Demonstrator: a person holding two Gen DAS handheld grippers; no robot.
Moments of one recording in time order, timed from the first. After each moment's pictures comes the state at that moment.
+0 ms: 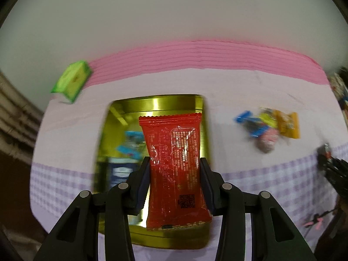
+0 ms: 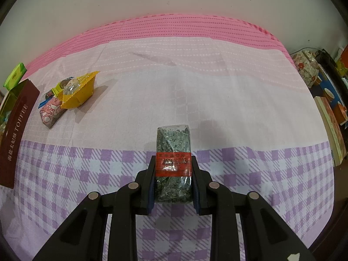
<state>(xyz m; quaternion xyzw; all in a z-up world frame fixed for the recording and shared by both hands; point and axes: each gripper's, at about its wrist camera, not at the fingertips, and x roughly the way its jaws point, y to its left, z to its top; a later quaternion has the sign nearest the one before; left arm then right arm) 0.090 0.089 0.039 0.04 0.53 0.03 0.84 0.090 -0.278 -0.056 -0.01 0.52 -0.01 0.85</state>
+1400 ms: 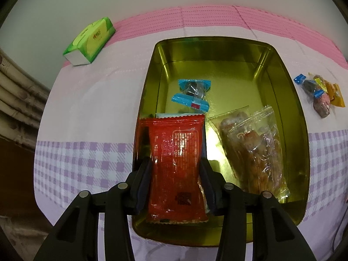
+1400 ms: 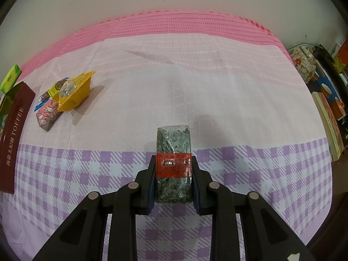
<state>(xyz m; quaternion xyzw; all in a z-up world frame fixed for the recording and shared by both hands) 0.074 0.168 -0.031 0.05 0.58 0.07 0.81 0.094 -0.275 -0.055 -0.01 0.53 -0.02 0.85</state>
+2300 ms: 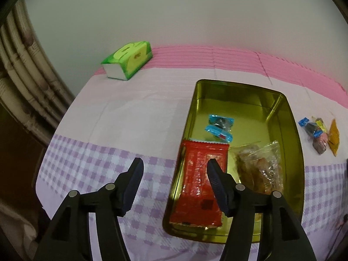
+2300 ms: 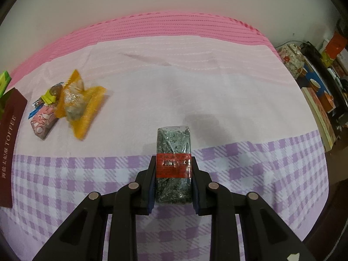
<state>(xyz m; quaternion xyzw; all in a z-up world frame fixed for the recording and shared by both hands) 0.038 0.201 0.005 0.00 0.47 0.13 0.87 0.089 -0.250 -0.051 -0.01 0.52 -0.07 0.85</state>
